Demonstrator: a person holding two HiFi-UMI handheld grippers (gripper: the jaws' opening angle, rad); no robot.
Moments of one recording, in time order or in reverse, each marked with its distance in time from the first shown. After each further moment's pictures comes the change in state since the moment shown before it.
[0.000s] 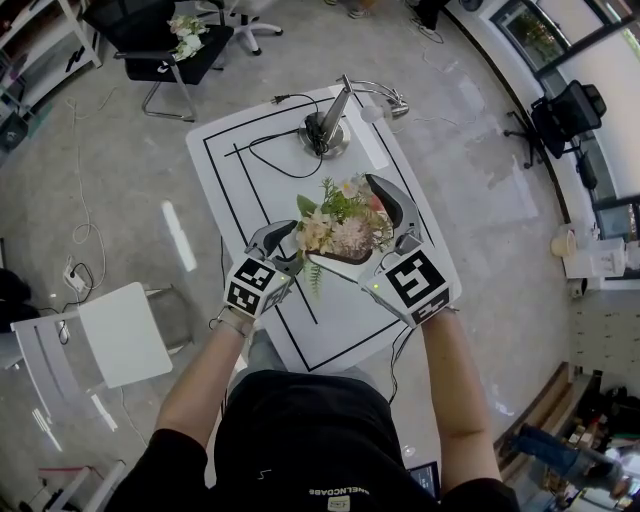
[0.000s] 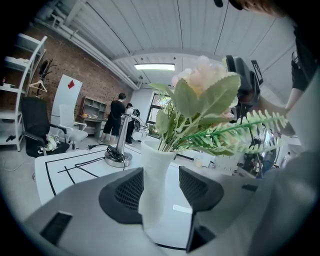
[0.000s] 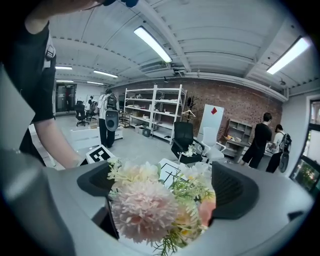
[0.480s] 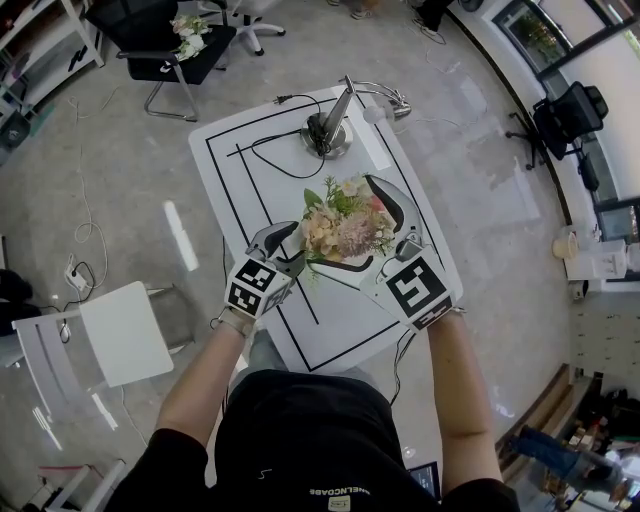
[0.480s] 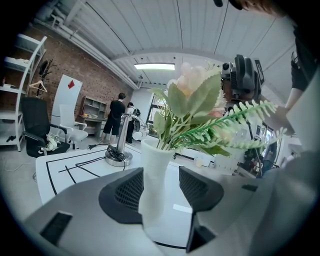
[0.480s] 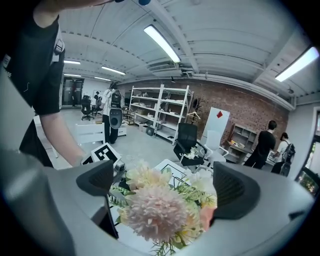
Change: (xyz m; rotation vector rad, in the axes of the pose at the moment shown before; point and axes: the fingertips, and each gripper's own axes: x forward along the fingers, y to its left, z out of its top) left arm -0.002 0.001 -0.002 0.000 0.006 0.004; right arm -0.003 0.010 0.007 -0.085 0.001 0.034
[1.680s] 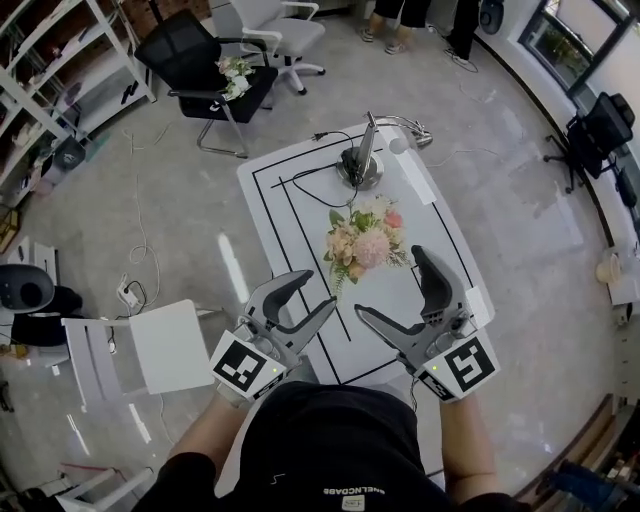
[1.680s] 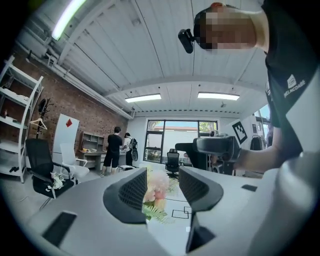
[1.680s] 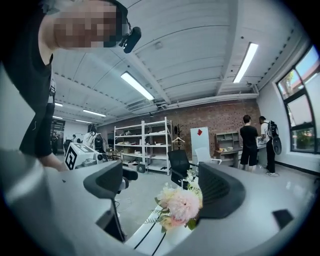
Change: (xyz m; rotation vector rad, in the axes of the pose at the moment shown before) left arm -0.143 -0.109 0.138 0.183 -0.284 0.034; right arm -0.122 0.025 0.049 0.313 -0.413 -0.165
